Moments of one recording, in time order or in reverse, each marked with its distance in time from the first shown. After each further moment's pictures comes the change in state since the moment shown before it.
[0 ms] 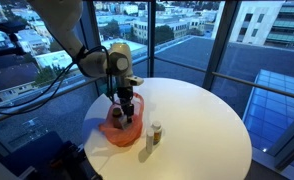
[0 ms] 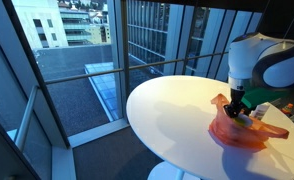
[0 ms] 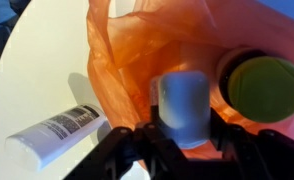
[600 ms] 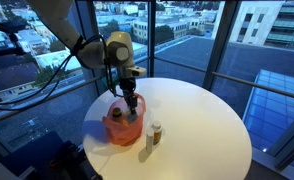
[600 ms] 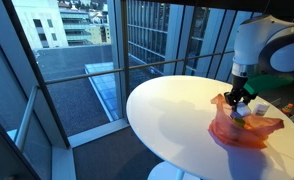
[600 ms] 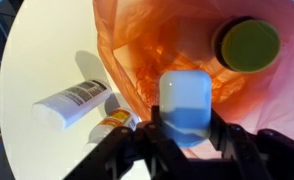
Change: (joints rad) arm -0.016 -0.092 -0.002 0.002 0.001 -0.001 -0.015
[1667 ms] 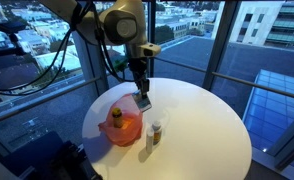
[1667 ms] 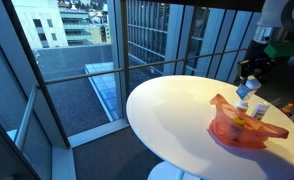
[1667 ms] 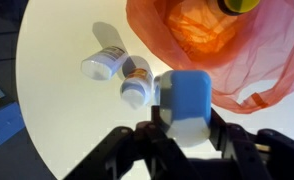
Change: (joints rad) arm -0.139 -0.208 0.006 0.016 0.145 -0.052 -0.180
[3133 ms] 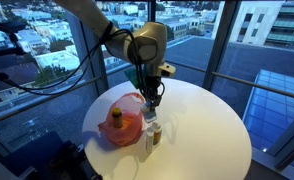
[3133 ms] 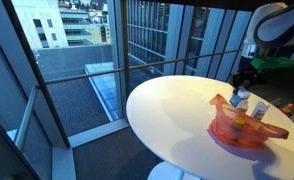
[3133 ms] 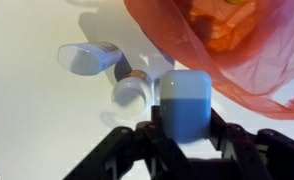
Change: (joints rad) arm -0.055 0.250 -0.025 0.142 0.158 0.020 -0.201
